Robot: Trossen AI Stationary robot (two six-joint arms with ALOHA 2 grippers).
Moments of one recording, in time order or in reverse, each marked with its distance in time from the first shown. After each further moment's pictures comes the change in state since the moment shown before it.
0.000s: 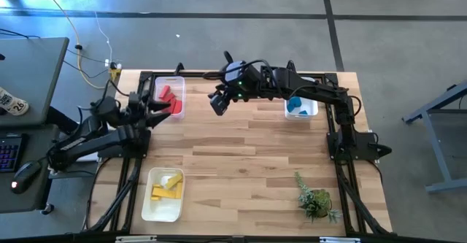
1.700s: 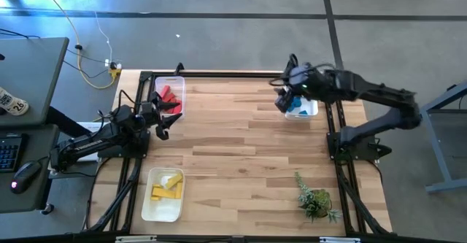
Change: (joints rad) left arm -0.007 -0.049 -0.384 0.472 -0.095 0.286; right arm -0.087 -0.691 -0.799 -0.104 0.275 -0.244
